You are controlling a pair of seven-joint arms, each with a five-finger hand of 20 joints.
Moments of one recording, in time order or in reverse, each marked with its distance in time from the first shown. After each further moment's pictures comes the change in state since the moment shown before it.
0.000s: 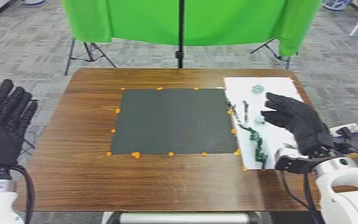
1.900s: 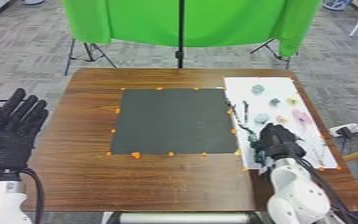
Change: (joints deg) left arm -0.6 -0.9 2.8 -0.1 -3.7 2.3 -0.9; right arm 7.2 9.5 -24.2 10.8 -71.5 5.0 18.6
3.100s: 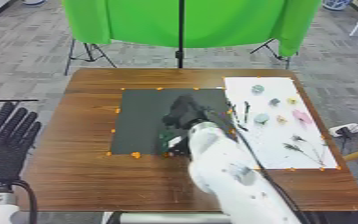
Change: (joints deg) left arm 5.4 0.1 -1.8 -0.8 -8.0 0.3 3.0; right arm 31.7 -10.0 -32.1 11.2 27.0 4.9 8.9
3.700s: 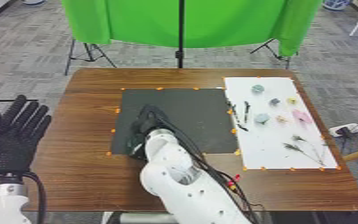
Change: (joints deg) left arm -3.5 3.1 3.2 0.6 -0.2 1.3 0.4; right arm 2.1 -15.4 -4.9 16.9 -10.2 4.3 2.6
